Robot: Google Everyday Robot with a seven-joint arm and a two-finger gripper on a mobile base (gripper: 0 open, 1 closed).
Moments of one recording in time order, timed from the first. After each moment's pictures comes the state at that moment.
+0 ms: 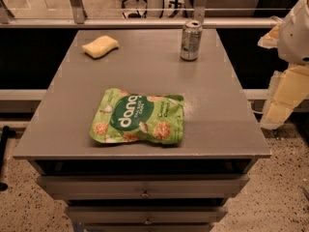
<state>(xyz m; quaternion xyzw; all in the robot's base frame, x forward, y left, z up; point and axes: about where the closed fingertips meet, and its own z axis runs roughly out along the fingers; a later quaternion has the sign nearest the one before) 0.438 -0.216 0.979 -0.60 0.78 -0.04 0.16</state>
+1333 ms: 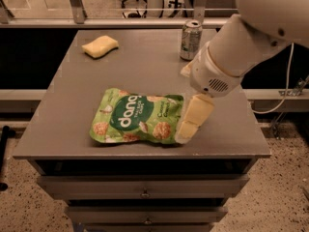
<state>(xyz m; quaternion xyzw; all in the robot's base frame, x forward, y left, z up) 0.470 -0.073 0.897 -0.63 0.74 0.10 0.22</state>
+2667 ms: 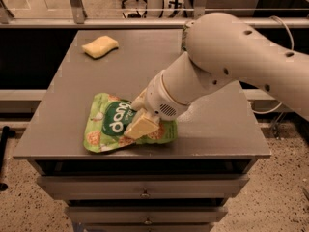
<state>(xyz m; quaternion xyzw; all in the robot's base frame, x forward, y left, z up) 0.460 0.034 0.848 -0.62 0.71 0.20 0.26</state>
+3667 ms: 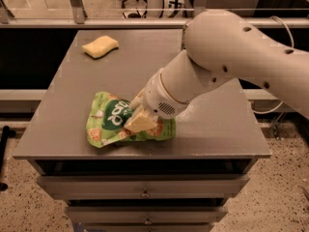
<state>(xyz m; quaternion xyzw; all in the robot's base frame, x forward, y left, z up) 0.460 0.034 0.854 -0.62 0.71 0.20 0.26</state>
